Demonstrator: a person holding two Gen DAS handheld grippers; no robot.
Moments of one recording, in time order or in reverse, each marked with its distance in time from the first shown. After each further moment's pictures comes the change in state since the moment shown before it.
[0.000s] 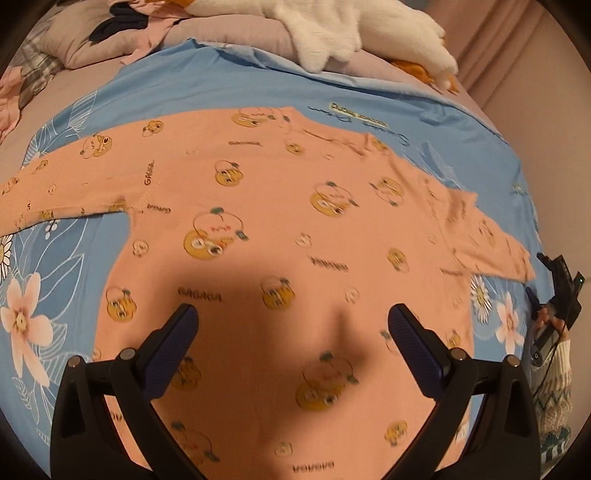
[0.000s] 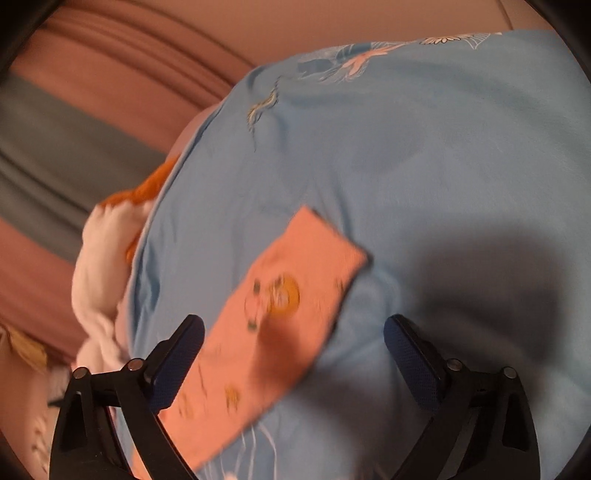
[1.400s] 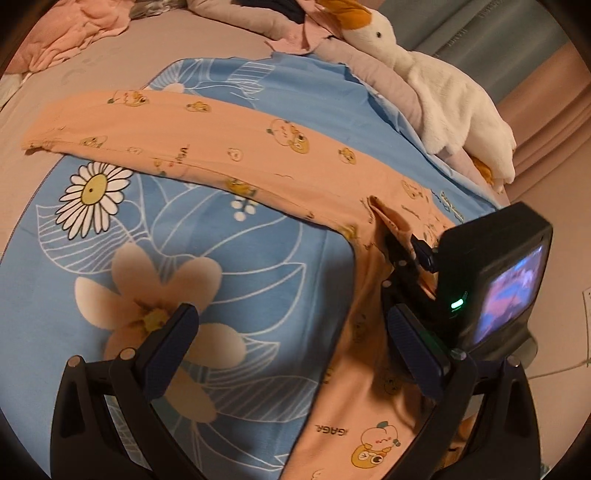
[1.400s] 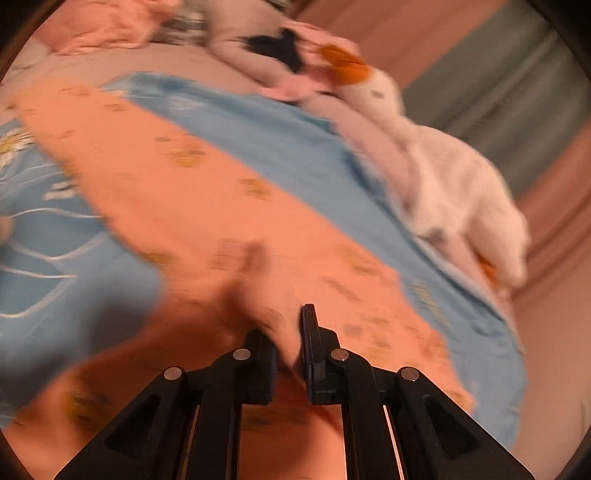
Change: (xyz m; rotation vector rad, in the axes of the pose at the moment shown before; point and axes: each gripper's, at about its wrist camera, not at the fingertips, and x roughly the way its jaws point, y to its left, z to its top) left arm -0.056 0.190 -0.018 -0.338 -0.103 -0.049; right arm 0.027 0.363 -0.503 -1.846 0.027 -0.039
